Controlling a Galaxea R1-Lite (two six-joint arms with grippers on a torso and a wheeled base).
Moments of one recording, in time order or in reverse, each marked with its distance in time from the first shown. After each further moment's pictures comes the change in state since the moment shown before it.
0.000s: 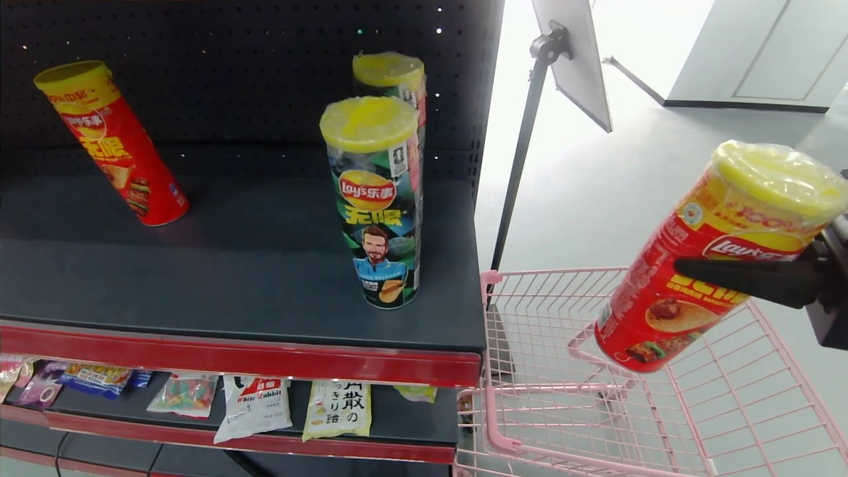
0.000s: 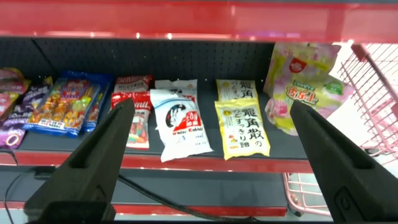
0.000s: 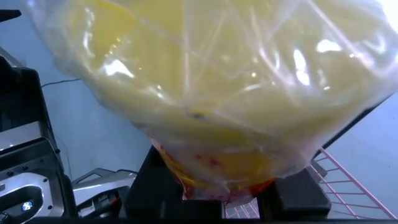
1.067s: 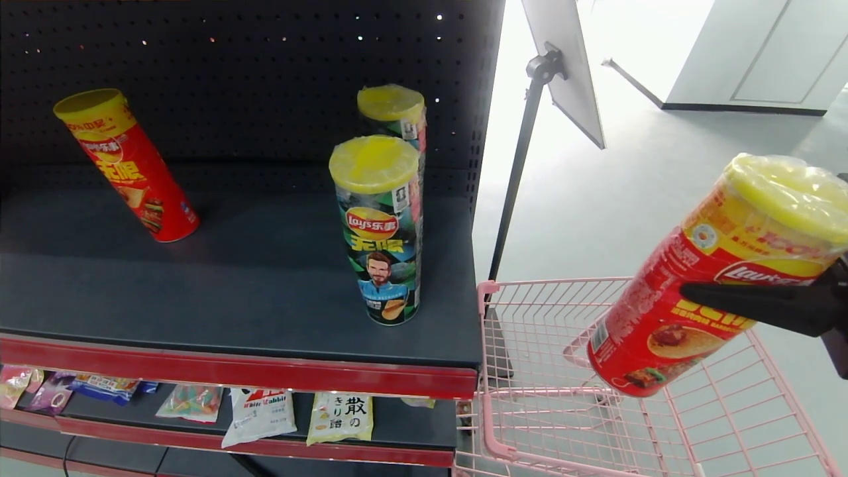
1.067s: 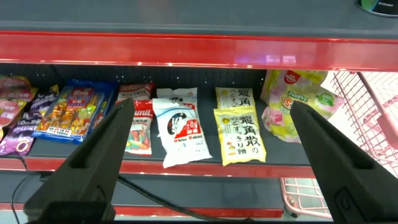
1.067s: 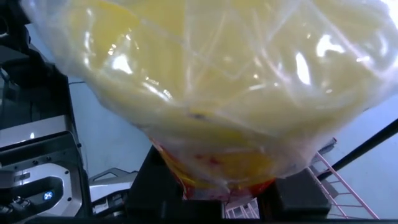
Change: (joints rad) left arm 0.000 0.000 0.000 0.000 0.000 0.000; right arm 0.058 -0.041 0.039 -0.001 0.037 -0.016
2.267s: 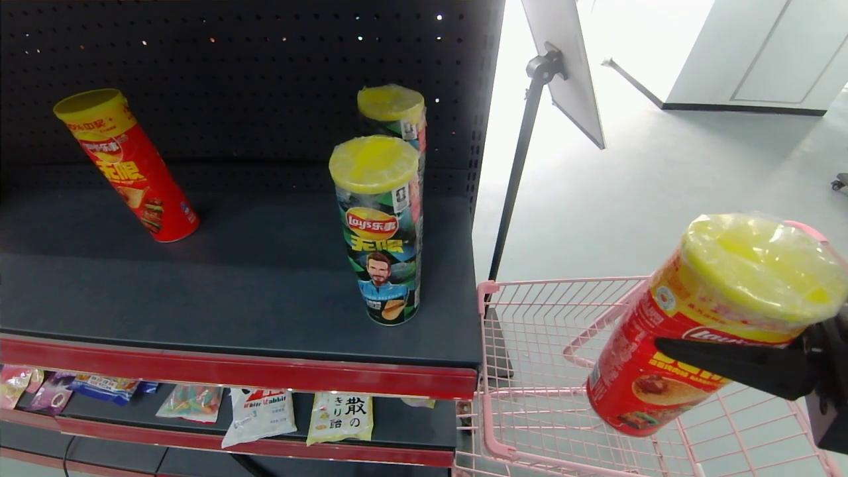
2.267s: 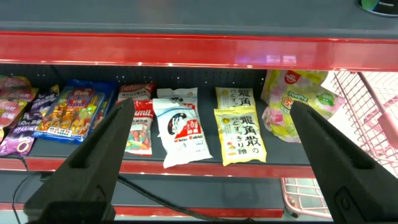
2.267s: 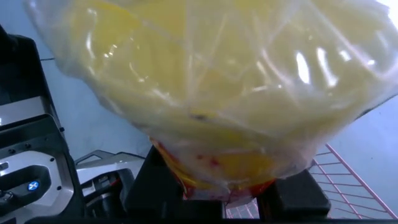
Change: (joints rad) left arm 0.000 0.000 0.000 0.000 -0.001 0.001; right arm 0.275 -0.073 0.098 0.001 -0.381 0.013
